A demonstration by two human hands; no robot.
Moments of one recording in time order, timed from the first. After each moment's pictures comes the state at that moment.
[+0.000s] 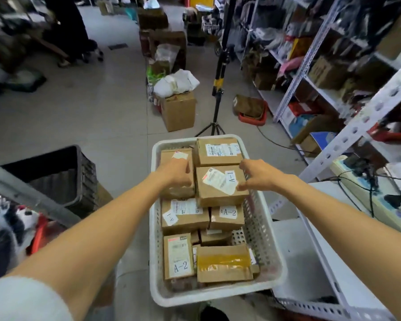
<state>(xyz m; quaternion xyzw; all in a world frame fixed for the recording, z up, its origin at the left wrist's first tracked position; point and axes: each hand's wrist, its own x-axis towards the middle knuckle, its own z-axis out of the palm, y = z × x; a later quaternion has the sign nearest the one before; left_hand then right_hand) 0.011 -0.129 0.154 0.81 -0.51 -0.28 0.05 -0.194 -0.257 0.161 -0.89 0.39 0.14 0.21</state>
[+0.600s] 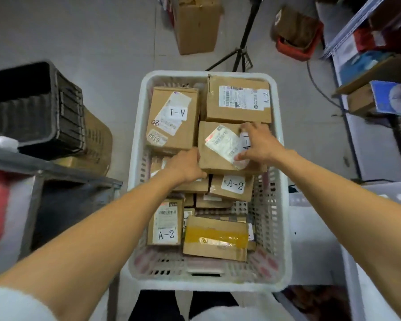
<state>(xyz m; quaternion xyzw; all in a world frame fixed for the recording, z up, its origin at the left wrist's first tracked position) -0.012 -0.190 -0.013 0.82 -0.39 -0.42 0.07 -0.144 -0.362 -0.016 -0.88 0.37 0.17 0.26</state>
